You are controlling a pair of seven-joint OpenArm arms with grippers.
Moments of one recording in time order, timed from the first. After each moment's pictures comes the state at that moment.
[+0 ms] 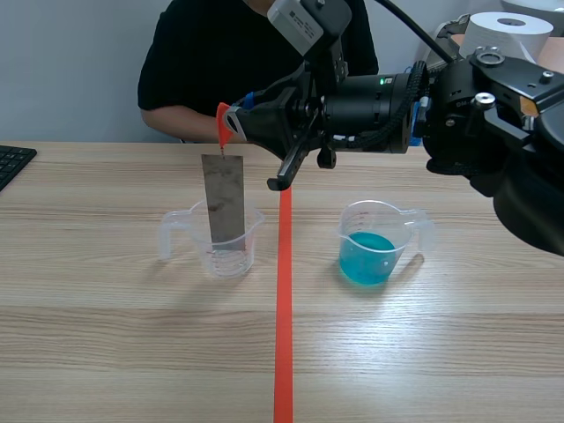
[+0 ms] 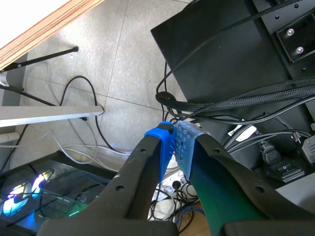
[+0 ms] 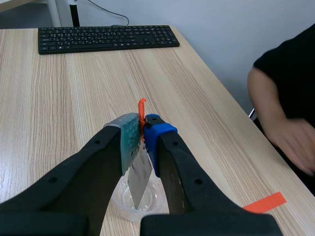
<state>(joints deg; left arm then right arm) 59.7 -18.9 -19.5 75.9 17.5 -23.0 -25.1 23.7 23.3 -34.0 83.8 22.9 41.2 -2.8</state>
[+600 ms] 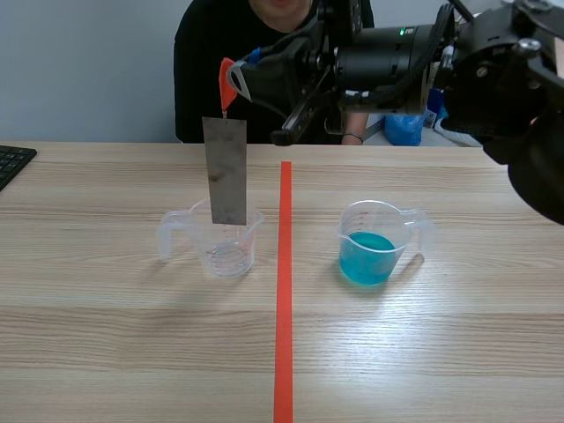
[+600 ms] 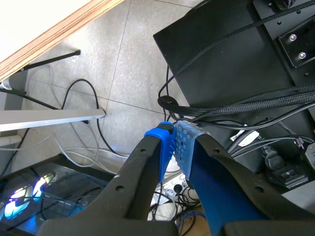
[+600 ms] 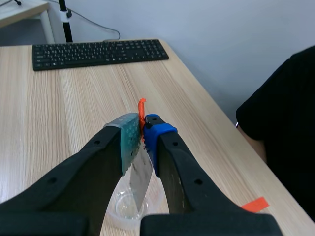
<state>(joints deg) 58.9 -18.9 -19.5 75.9 17.5 -23.0 -25.2 23.7 23.5 -28.6 90.2 29.2 41.2 -11.0</state>
